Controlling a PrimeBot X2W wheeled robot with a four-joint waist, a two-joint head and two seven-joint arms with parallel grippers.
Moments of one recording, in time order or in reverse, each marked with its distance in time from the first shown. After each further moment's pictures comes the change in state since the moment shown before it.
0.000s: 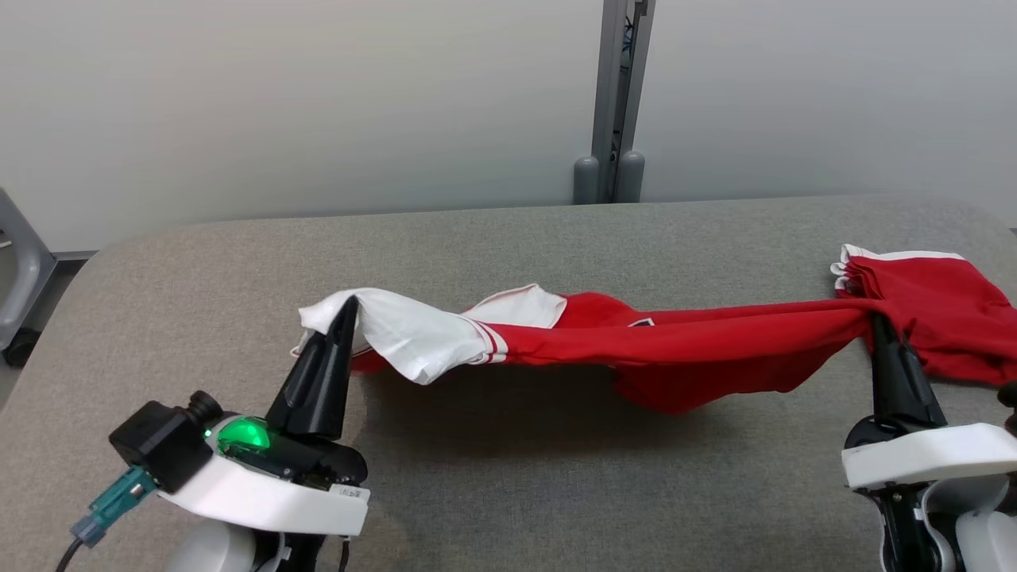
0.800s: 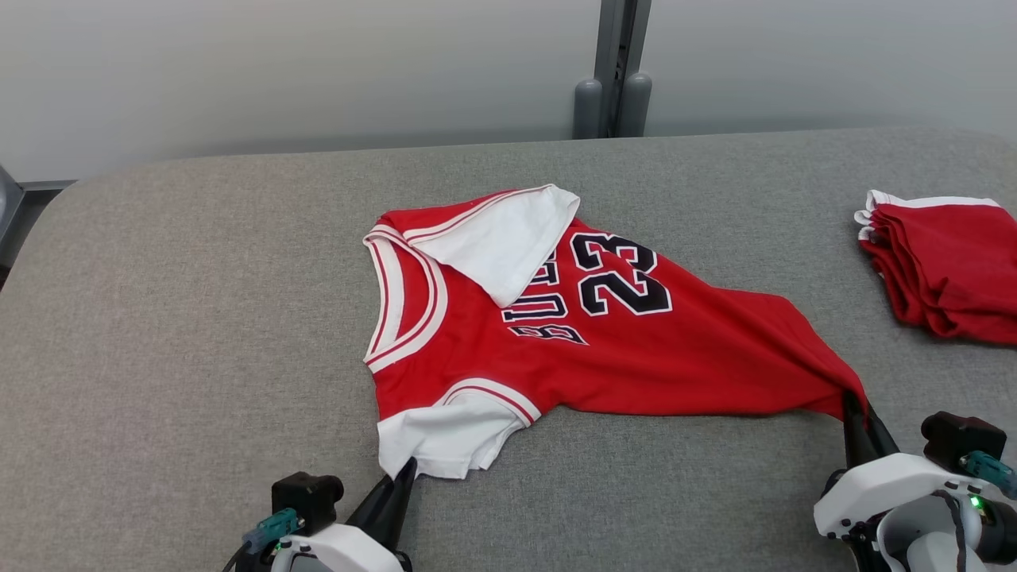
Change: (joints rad) left arm -0.085 -0.088 -0.169 0.669 0.130 0.000 0.005; right arm -0.102 0.000 -0.041 0.443 -0.295 0.000 -0.041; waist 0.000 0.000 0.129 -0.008
